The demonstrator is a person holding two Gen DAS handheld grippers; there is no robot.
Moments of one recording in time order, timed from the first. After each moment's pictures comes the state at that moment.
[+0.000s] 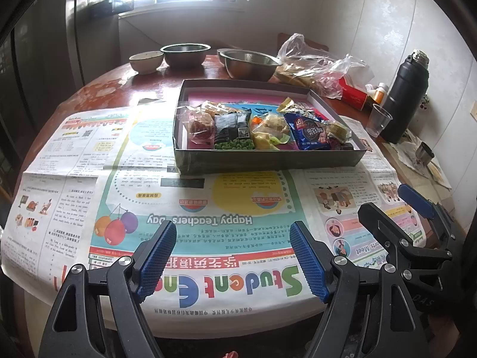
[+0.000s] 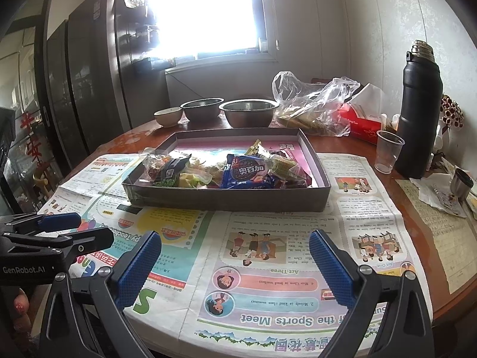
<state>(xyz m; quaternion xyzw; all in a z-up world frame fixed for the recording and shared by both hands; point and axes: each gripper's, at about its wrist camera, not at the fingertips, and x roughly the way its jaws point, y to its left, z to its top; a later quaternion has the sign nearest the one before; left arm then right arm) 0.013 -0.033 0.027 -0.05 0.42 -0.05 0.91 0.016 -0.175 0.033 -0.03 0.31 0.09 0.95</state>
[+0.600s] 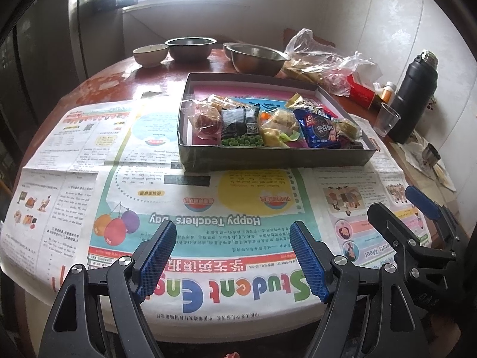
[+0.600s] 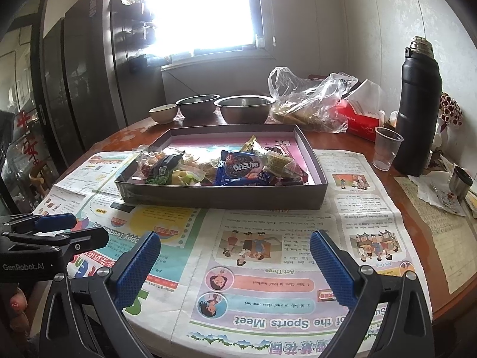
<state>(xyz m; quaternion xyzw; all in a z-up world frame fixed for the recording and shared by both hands) 0.024 -0.029 0.020 -0.05 0.43 -0.04 0.90 0.025 -0.179 0.028 -0.03 0.32 0.08 0.94</state>
